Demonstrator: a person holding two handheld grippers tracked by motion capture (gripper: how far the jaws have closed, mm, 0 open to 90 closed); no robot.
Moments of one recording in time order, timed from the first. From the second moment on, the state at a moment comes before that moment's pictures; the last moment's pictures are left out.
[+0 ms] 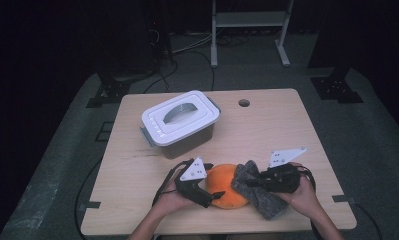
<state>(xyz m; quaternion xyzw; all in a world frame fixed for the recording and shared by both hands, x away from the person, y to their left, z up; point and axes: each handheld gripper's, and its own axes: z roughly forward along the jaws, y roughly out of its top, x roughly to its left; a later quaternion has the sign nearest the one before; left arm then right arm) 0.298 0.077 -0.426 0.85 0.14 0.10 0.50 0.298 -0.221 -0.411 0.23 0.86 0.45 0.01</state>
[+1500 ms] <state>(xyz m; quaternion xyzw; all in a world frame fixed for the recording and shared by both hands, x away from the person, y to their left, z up) 0.292 0.078 -0.428 0.87 0.06 0.14 0.47 0.302 -0.208 -0.405 0.21 0.86 0.46 -0.02</state>
